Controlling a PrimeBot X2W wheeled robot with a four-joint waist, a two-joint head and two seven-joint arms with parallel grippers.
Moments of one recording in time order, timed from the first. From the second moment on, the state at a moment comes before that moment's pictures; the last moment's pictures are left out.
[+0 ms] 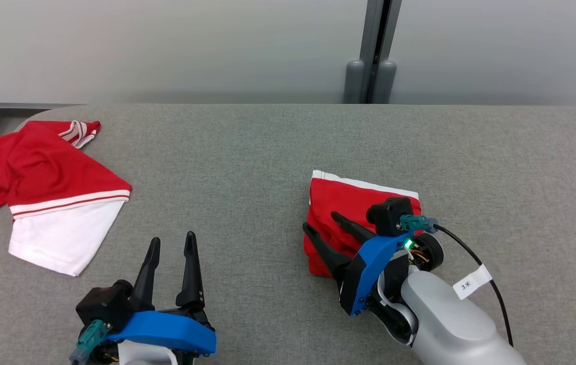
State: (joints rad) left arm -0.10 0.22 -0.43 0.16 -0.68 0.16 -0.26; right arm -0.61 -0.05 0.65 0.78 0.62 0.13 -0.06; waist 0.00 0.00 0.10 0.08
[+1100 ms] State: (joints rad) left arm -0.08 0.22 -0.45 0.16 -0.67 0.16 -0.26; right arm -0.63 -0.07 0.58 0.98 0.35 0.13 -0.09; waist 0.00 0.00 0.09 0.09
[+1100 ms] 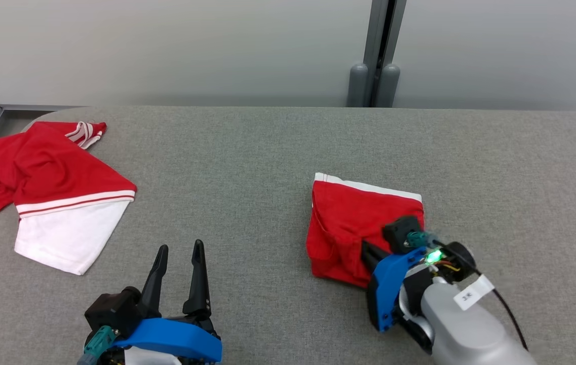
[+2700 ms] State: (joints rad) left arm 0.01 0.19 -0.32 0.22 -0.59 0.13 -0.26; right arm -0.22 -0.05 0.08 0.53 0.22 0.13 -0.26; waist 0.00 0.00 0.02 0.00
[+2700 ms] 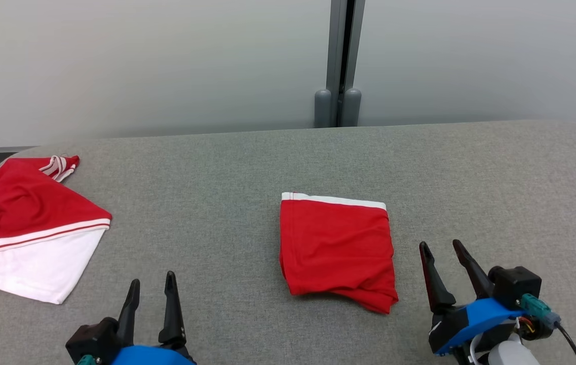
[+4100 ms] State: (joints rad) left arm 0.03 0.15 -0.27 0.26 -0.51 0.09 -0.26; right arm -0.29 -0.05 0.02 0.39 0.10 0.13 0.04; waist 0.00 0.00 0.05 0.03
